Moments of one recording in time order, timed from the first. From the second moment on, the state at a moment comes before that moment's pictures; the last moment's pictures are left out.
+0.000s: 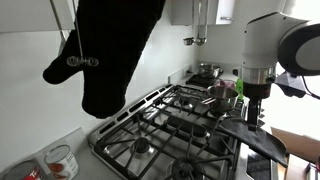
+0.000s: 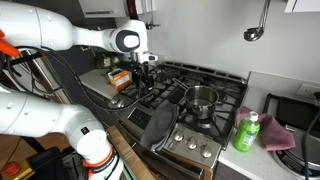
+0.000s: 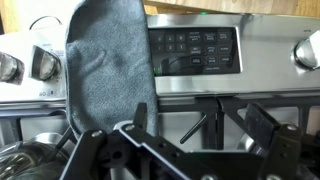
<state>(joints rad) 0.09 -0.62 0.10 -2.54 -0.01 1.78 0.02</state>
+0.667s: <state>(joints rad) 0.09 -0.58 0.09 -2.58 -0.04 1.91 -0.03</state>
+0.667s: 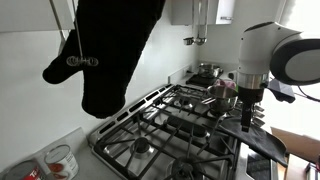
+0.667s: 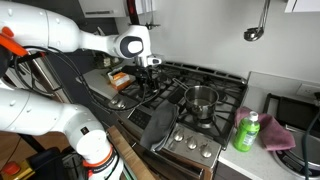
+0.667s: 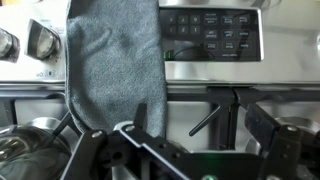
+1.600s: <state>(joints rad) 0.04 -0.40 0.07 -2.72 -0.13 2.42 -0.08</state>
